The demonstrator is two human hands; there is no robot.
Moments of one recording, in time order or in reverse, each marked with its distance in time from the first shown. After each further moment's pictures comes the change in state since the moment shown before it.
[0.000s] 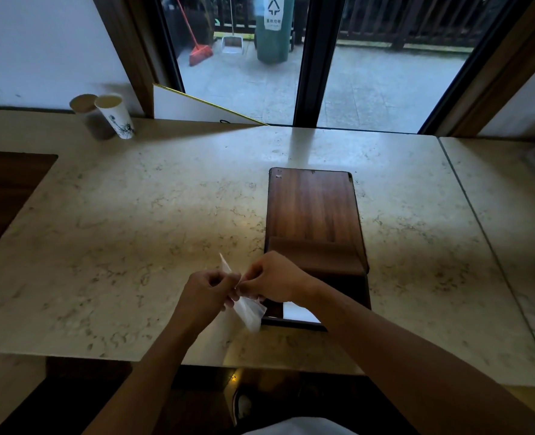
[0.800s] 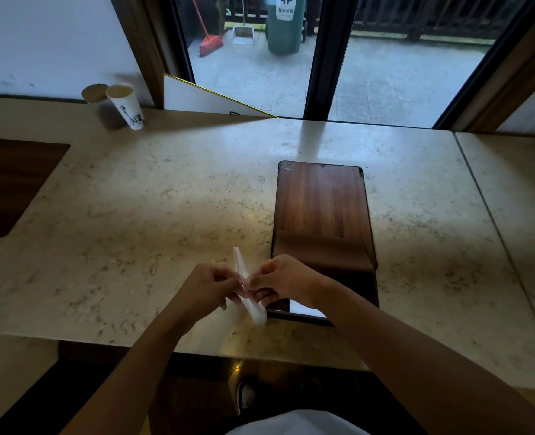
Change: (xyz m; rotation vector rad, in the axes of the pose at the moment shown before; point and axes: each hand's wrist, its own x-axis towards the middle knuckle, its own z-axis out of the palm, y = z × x) left_hand 0.000 0.000 -0.018 -0.006 -0.198 -0.069; right_hand 0.000 0.017 0.003 0.402 -0.139 0.200
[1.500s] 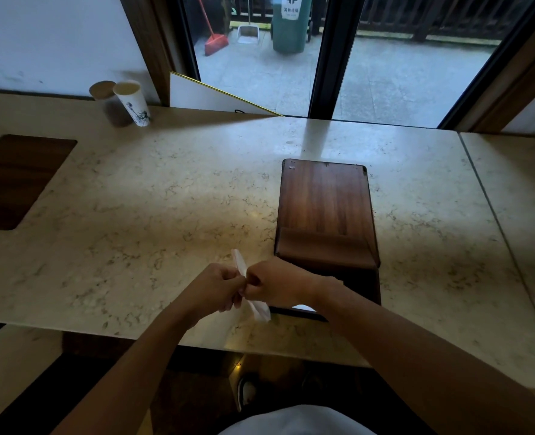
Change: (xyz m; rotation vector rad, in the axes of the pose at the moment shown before) left_hand -0.002 -0.003 0.004 0.097 -0.079 -0.050; right_hand -0.001 -0.015 0.023 -1.016 -0.030 -0.279
